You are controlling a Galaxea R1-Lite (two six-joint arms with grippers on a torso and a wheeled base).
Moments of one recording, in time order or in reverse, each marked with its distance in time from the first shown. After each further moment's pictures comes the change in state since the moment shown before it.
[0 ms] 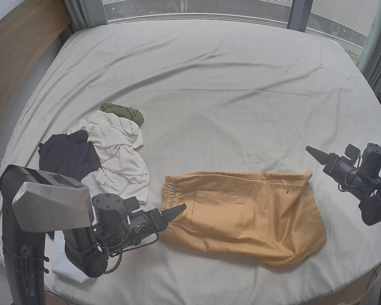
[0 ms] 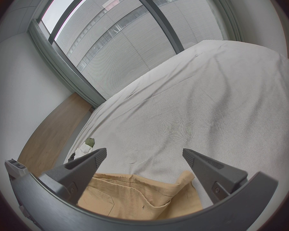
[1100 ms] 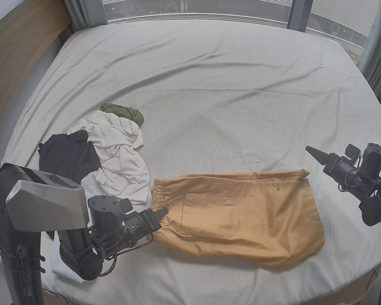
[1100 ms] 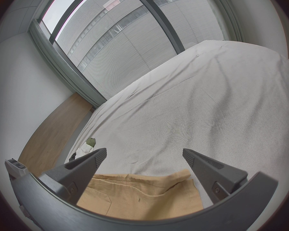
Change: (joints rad) left arm 0.017 -0.059 0.093 -0.002 0.100 -0.045; right arm 0.009 -0.007 0.010 0.002 0.003 -0.001
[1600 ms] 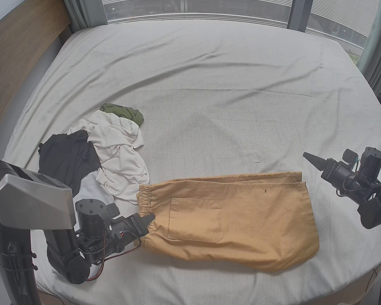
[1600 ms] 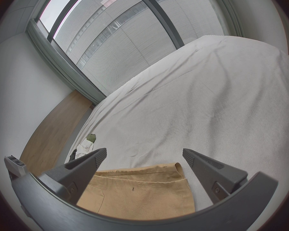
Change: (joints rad) left arm 0.025 -0.047 0.105 -0.001 0.026 0.006; right arm 0.008 0.021 0.026 -0.001 0.016 -0.001
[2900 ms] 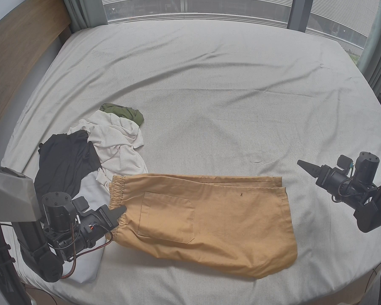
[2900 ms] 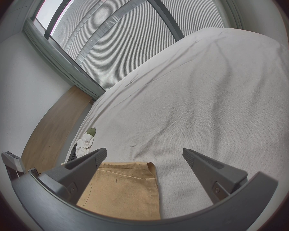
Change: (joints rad) left arm 0.143 -0.179 0.141 0.001 -0.028 0.004; right arm 0.029 0.028 0.019 -0.004 -0.001 -0.001
